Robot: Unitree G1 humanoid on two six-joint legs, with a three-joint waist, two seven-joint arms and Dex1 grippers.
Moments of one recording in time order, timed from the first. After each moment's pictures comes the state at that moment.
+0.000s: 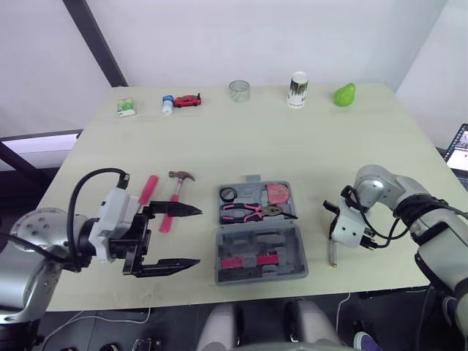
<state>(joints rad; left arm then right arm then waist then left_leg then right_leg) 0.07 0.95 0.34 -0.42 -0.71 0.32 -1.41 -0.97 -0.62 0.71 0.95 -0.40 -1.06 1.48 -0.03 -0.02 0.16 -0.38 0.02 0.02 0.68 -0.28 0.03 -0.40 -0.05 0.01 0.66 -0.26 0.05</state>
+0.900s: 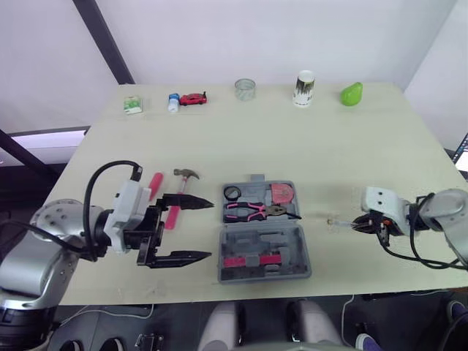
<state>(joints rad) -0.06 0.91 0.24 -0.40 -0.71 0.32 -1.38 -0.27 -0.89 0.11 -0.29 0.02 0.99 1.08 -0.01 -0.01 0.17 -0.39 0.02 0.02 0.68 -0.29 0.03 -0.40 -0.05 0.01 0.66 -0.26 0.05</state>
